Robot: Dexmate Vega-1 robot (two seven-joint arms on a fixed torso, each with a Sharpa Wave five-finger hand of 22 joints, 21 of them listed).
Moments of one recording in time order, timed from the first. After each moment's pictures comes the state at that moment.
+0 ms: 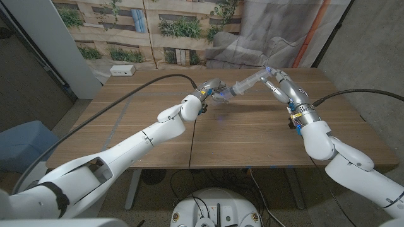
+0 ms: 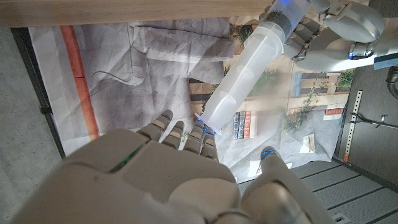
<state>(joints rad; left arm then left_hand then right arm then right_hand) 0.56 0.49 0.84 -1.68 0.35 0.32 0.12 1.17 -0.05 0.45 -0.20 0.18 0.90 -0.08 0.20 0.20 0.96 -0.15 0.20 0.19 0.94 -0.13 0.17 0.17 0.85 -0.08 0.32 0.18 -1.35 -0.88 -0.19 -2.19 -0.36 -0.21 -0.40 0.04 0.08 0.34 0.05 0.21 0.14 -0.08 0.19 0.17 0.17 -0.11 0.18 0.17 -0.07 -0.04 0.20 0.21 0.05 -0.04 0.19 0.17</state>
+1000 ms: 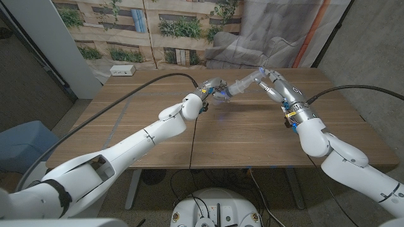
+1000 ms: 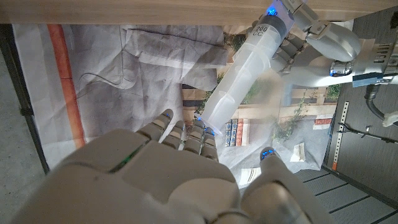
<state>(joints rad) 0.54 0.47 0.85 -1.65 0.34 0.29 0.12 1.17 -0.05 0.45 -0.21 0.18 0.90 -0.07 0.20 0.20 0.98 -0.14 0.20 0.19 0.95 -0.13 0.18 0.17 0.86 -0.08 0.32 0.18 -1.28 -0.90 -0.26 -2.18 -0.38 -0.23 -0.35 0.03 0.08 0.34 0.06 0.20 0.15 -0.07 0.19 0.17 0.19 -0.10 0.19 0.17 -0.07 -0.04 0.21 0.21 0.06 -0.03 0.19 0.16</state>
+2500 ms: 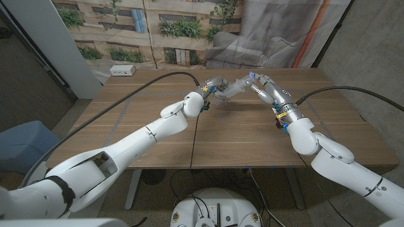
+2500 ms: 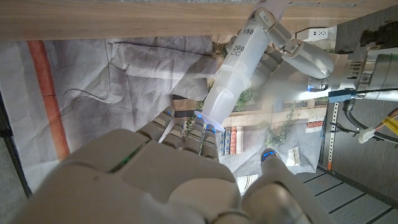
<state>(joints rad) 0.52 0.45 0.86 -1.62 0.33 0.29 0.11 1.17 -0.05 0.46 -0.21 0.18 0.90 -0.07 0.20 0.20 0.98 -0.14 0.20 0.19 0.95 -0.13 0.17 0.16 0.87 -0.08 0.32 0.18 -1.18 -0.88 -0.37 -2.12 -0.37 -0.21 -0.33 0.02 0.07 0.34 0.06 0.20 0.19 -0.08 0.19 0.17 0.23 -0.09 0.19 0.18 -0.04 -0.03 0.22 0.21 0.10 -0.03 0.20 0.17</state>
